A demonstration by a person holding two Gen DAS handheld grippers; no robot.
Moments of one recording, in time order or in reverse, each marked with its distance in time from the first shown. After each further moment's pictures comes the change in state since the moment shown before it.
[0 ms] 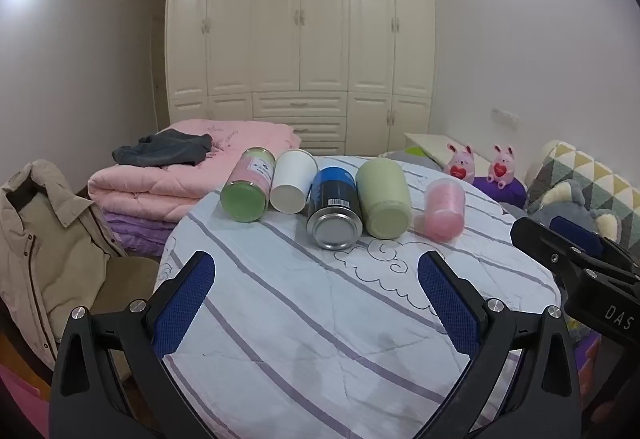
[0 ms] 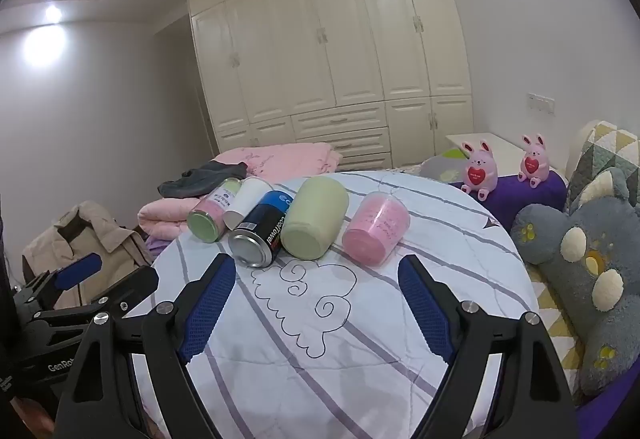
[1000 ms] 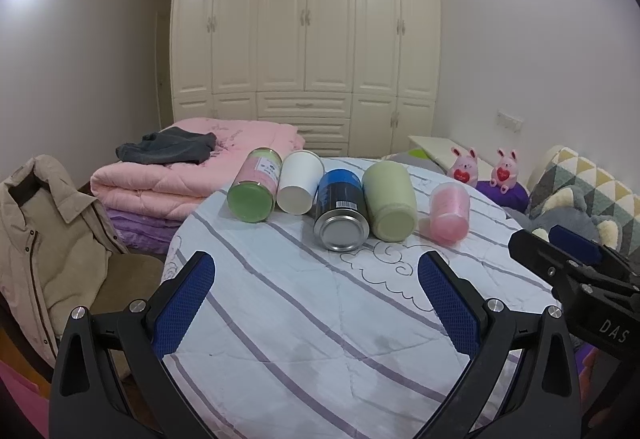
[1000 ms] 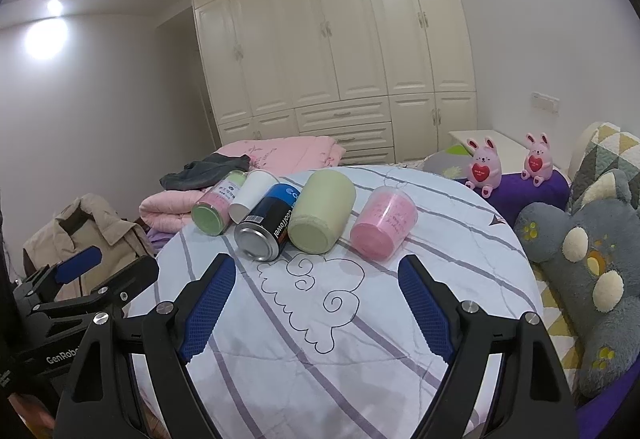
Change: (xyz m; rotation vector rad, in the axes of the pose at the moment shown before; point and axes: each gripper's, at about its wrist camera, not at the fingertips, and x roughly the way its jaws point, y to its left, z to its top) left arm -0.001 0.009 0.003 -0.027 0.019 0.000; right arm 0.004 0.011 0.002 -0.019 0.028 0.003
